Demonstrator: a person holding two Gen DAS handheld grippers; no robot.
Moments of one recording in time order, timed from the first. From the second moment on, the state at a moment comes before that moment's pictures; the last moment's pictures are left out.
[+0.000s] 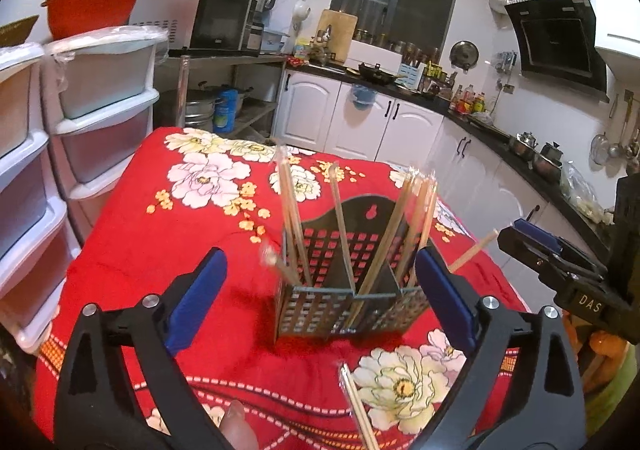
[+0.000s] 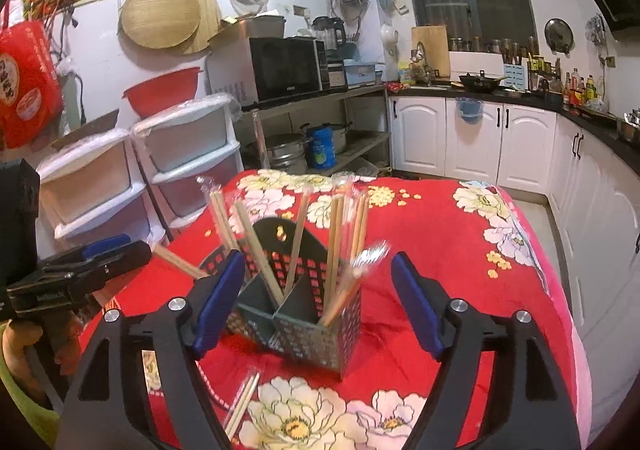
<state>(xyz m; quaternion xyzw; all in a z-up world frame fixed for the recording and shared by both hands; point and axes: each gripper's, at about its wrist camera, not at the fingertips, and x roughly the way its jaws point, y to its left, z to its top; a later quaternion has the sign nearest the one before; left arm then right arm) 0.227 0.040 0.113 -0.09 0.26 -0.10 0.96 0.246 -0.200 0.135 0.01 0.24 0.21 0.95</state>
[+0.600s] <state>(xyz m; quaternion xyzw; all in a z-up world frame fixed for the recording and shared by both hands) 0.202 0.047 0.064 -0.11 0.30 -0.09 0.94 0.220 -0.201 0.093 -0.01 0.28 0.20 0.94</state>
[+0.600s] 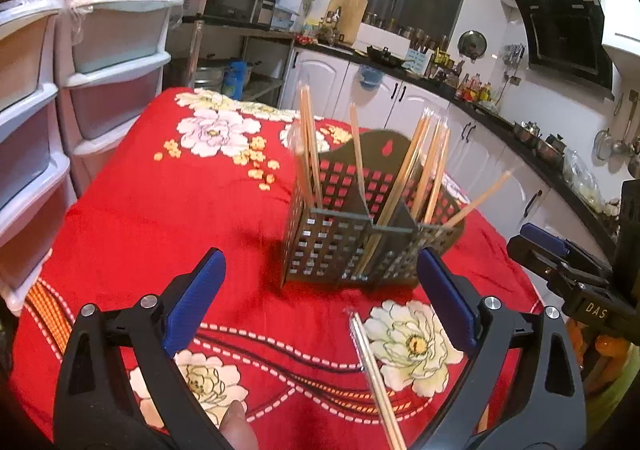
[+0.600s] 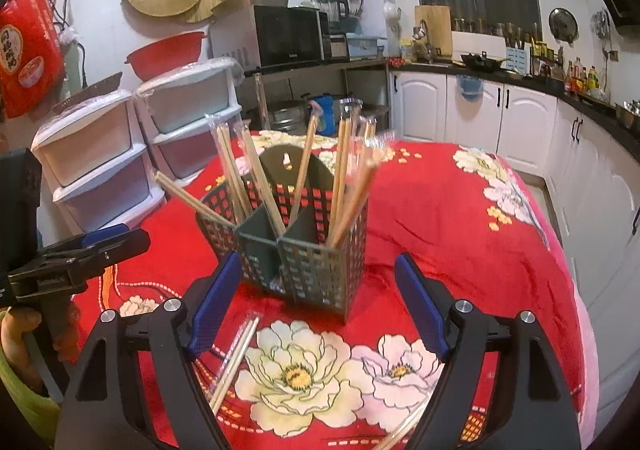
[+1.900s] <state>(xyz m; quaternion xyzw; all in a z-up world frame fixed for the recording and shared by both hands) 0.234 -0.024 -0.033 -0.07 0.45 -0.14 0.88 0.222 -0.272 -0.021 0.03 0.45 0.13 0.89</state>
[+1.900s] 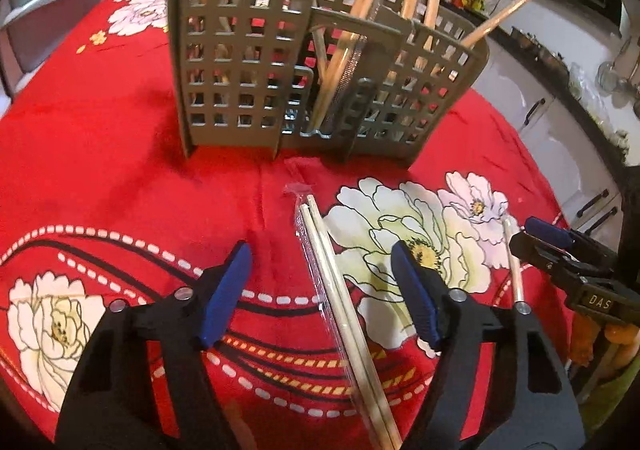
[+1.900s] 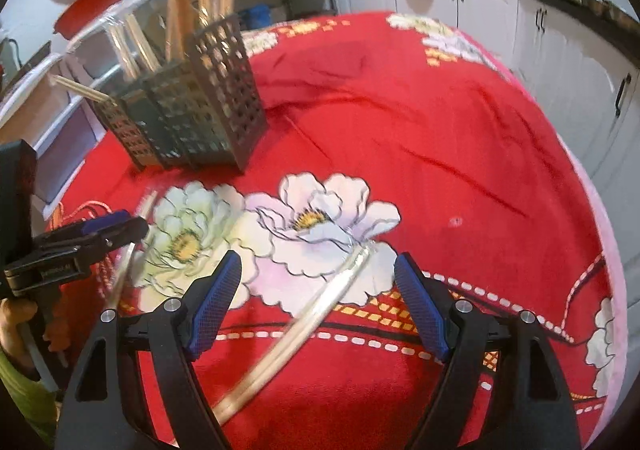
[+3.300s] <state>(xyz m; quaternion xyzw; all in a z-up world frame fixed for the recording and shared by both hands) 0.227 0.006 0.041 -0.08 0.36 -0.13 0.92 0.231 -0.224 0.068 0.02 0.33 0.21 0.92</state>
